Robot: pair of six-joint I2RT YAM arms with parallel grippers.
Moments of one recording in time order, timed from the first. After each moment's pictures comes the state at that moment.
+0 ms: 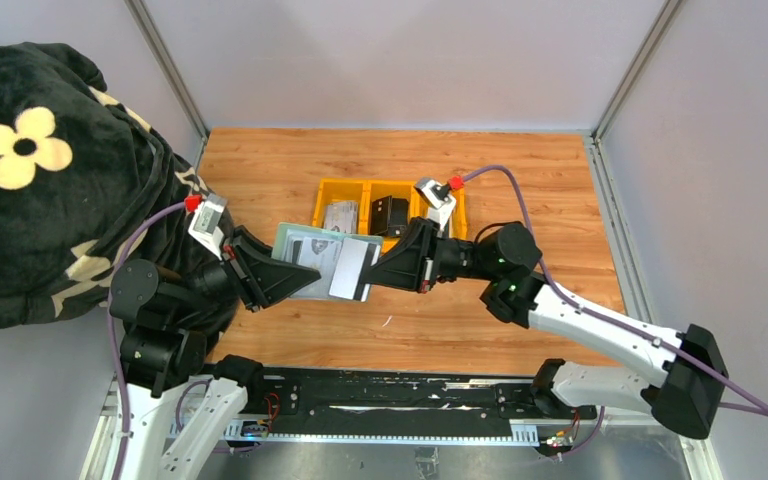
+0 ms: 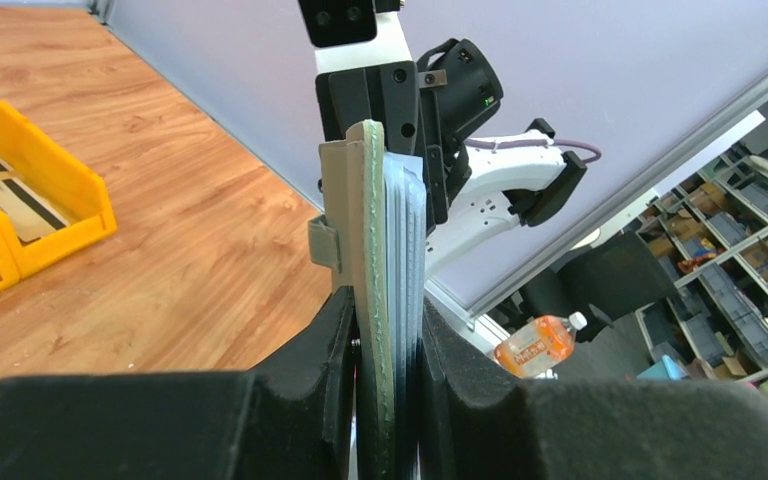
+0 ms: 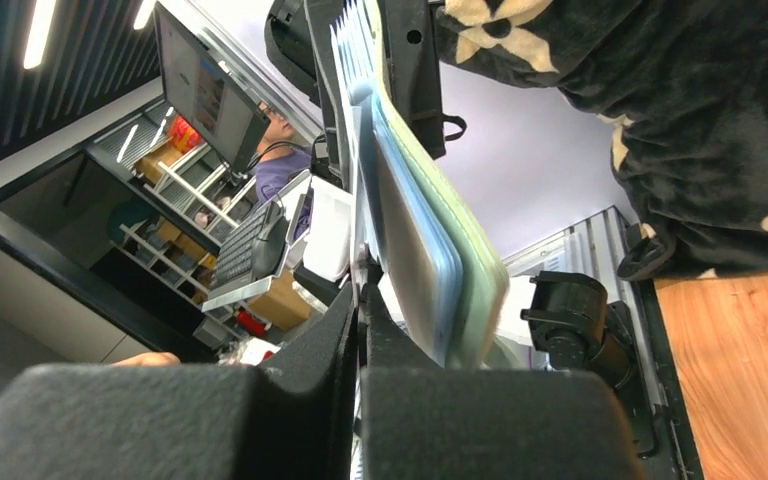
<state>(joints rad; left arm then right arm) -0.24 0.49 0.95 -0.21 0.91 -0.86 0.95 1.14 0.85 0.72 -0.65 1.05</state>
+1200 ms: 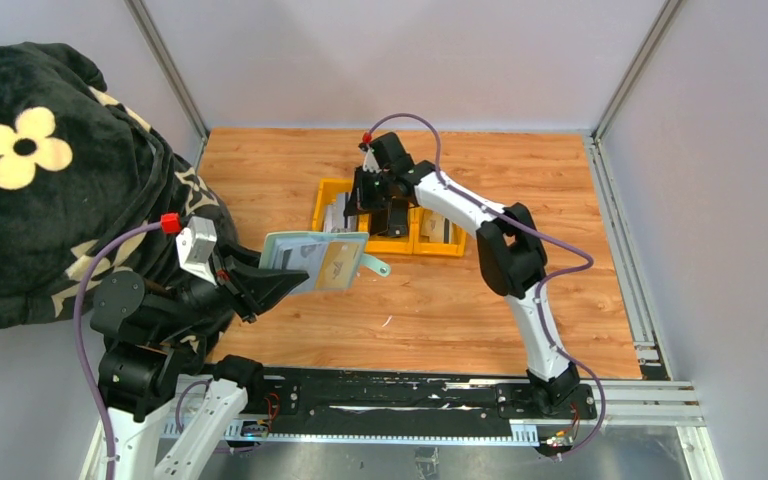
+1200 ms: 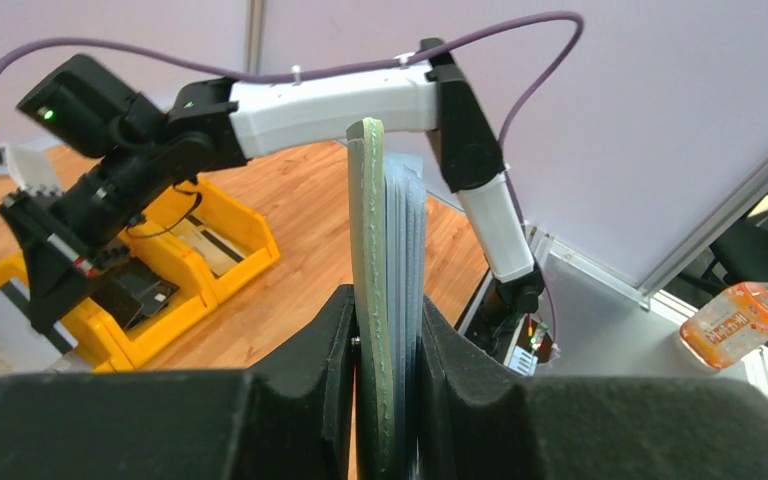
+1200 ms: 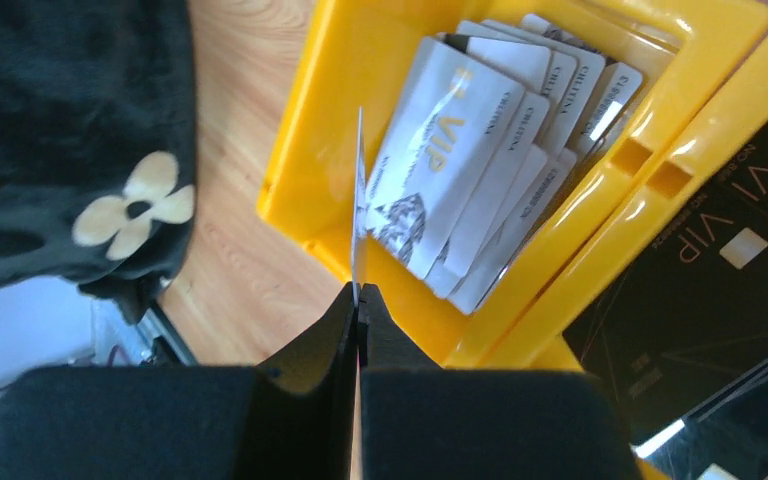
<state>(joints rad) -0.24 0.45 1.06 -0.45 0.81 -0.39 0.65 2.22 1.91 -0.40 -0.47 0.55</state>
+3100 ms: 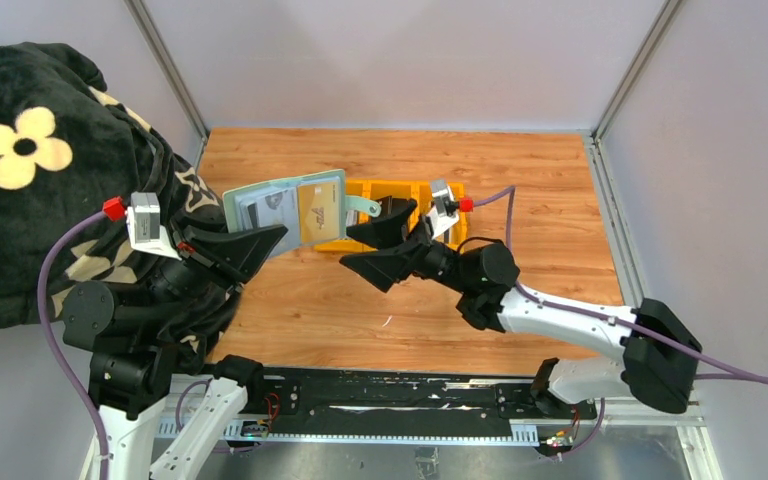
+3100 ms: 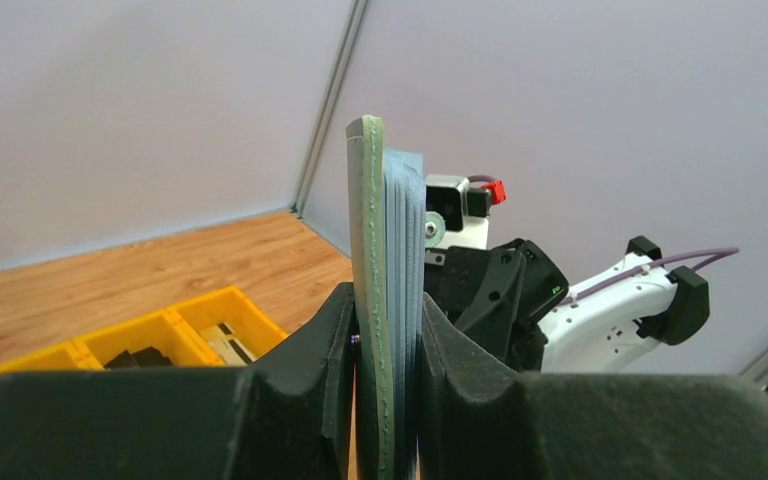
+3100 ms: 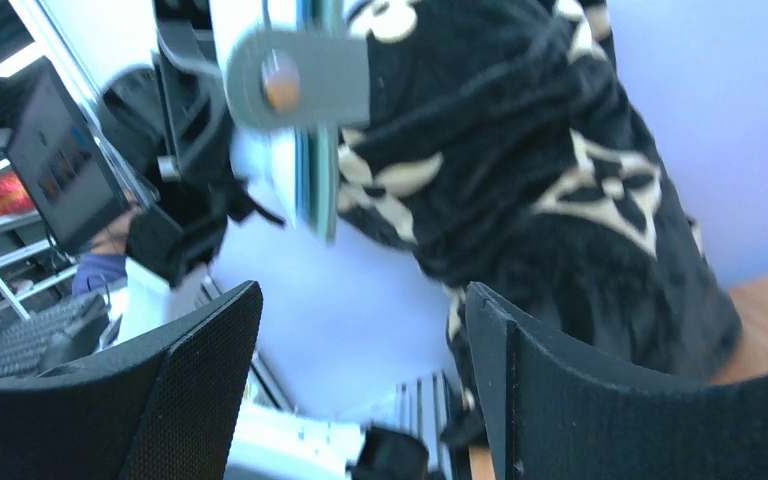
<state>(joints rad) -0.24 0.50 1.14 -0.24 0.56 -0.59 1.02 1.22 0.71 1.03 -0.32 0.68</state>
